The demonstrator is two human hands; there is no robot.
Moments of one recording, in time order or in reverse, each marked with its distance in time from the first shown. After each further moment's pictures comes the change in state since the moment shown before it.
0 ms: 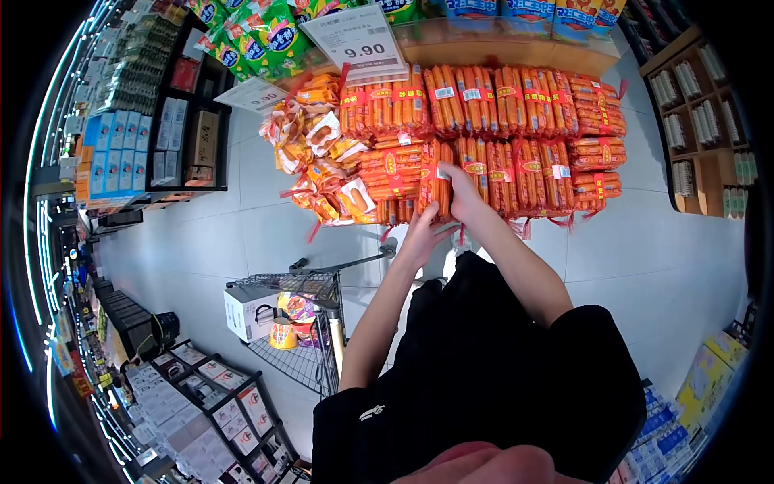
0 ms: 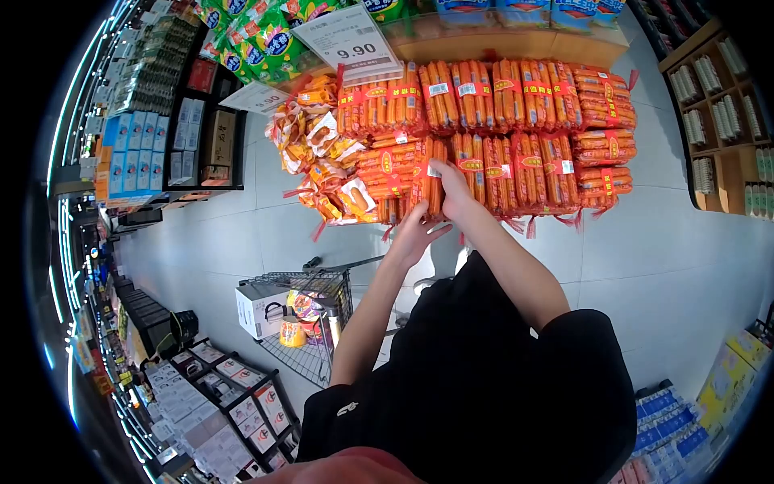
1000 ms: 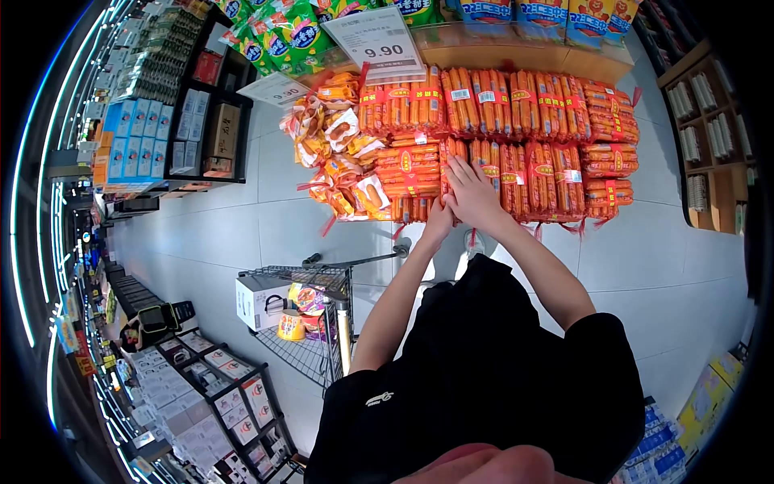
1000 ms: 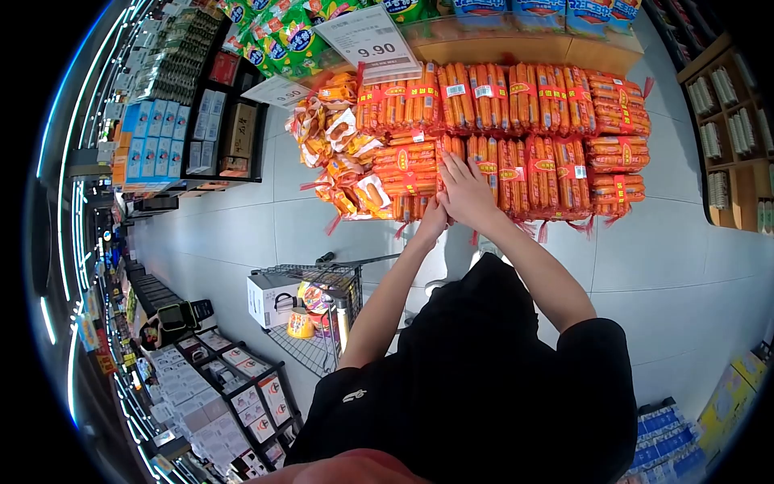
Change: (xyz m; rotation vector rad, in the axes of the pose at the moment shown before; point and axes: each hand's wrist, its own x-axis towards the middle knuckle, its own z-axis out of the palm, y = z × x) left_hand 0.054 -0.029 -0.014 0.520 0.170 0.098; right_hand -0.021 -0.002 -0.031 -1.984 -0.146 -1.209
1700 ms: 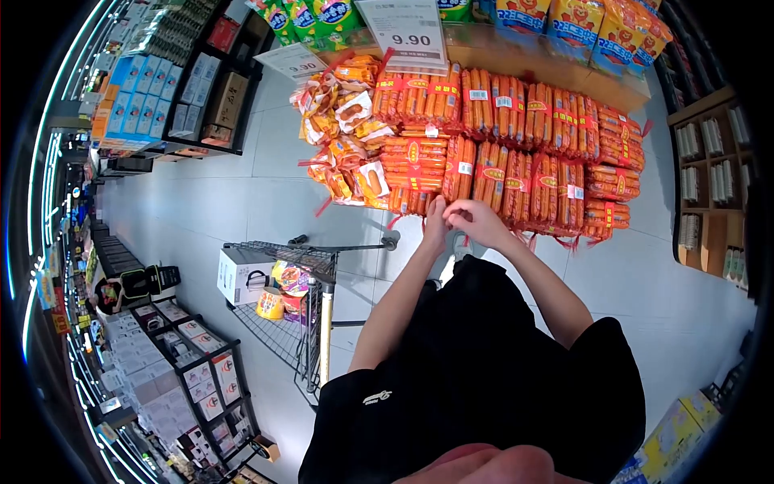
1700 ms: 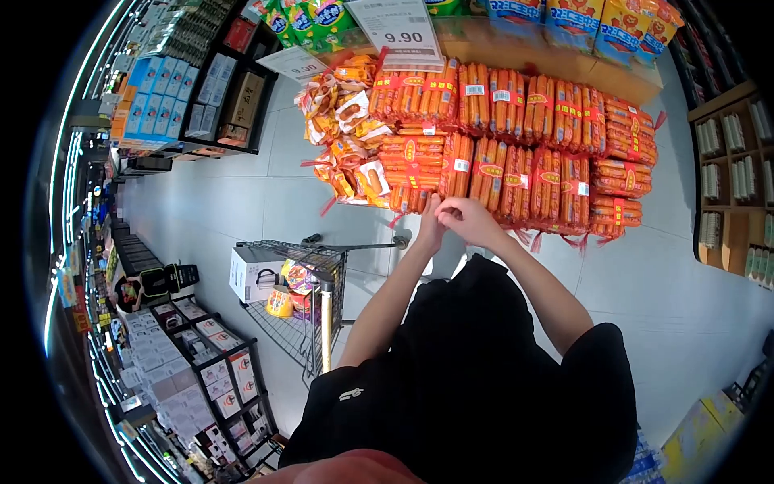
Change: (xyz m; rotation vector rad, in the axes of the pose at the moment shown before) left_hand 0.002 -0.049 0.007 -0.615 0.135 0.047; right_hand -0.026 -0.013 -0.033 0.718 -0.247 0.139
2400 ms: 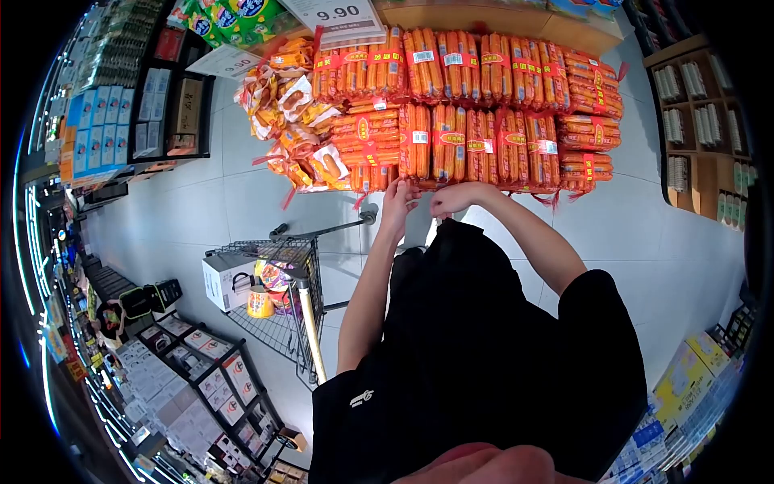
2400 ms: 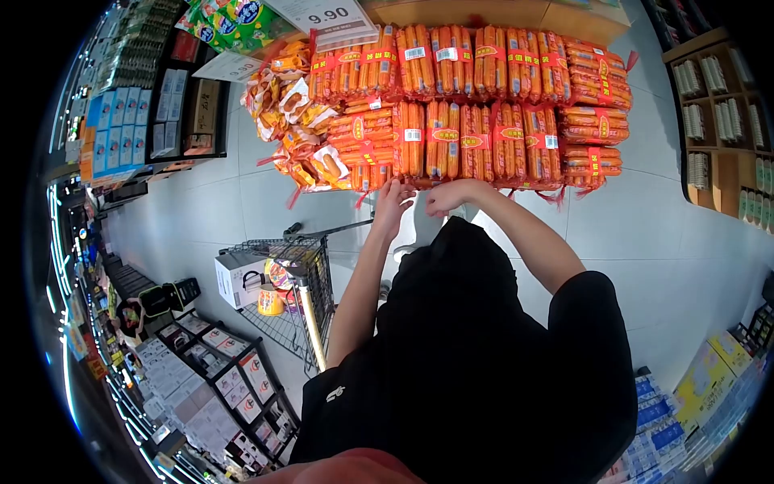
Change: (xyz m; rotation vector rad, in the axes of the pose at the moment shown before) left_hand -0.022 0.015 -0.010 0.262 0.005 -0.081; right_hand 0.017 0.103 0.002 -0.065 -0.999 0.398
